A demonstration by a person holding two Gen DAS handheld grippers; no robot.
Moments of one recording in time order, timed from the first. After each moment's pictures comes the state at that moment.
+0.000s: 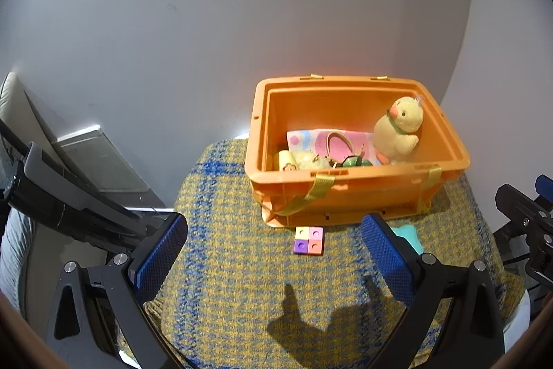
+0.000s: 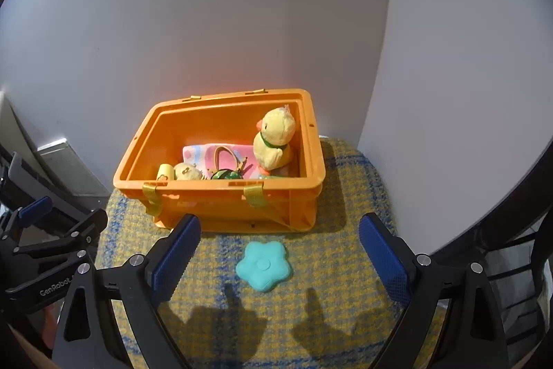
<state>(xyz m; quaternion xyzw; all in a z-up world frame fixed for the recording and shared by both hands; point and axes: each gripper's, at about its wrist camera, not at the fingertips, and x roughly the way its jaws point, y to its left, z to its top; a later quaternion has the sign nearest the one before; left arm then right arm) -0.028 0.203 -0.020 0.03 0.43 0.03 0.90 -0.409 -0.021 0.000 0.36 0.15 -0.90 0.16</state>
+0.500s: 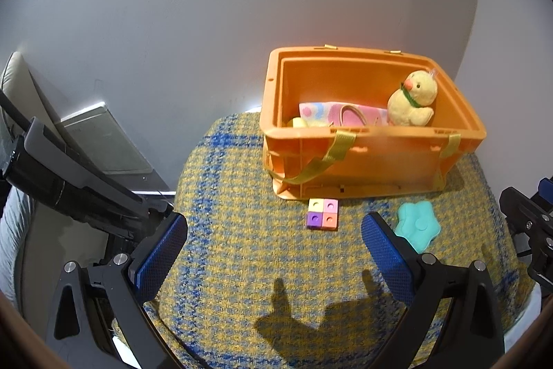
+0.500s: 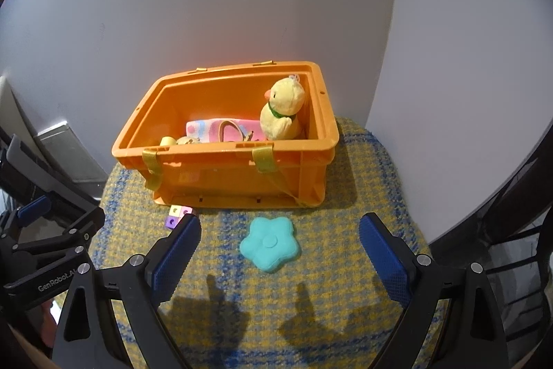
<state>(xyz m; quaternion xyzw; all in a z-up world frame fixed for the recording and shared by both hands) -0.047 0.219 -0.054 0.04 0.44 0.02 0.90 -0.394 -0.017 -0.035 0.38 0.16 -0.90 0.16</state>
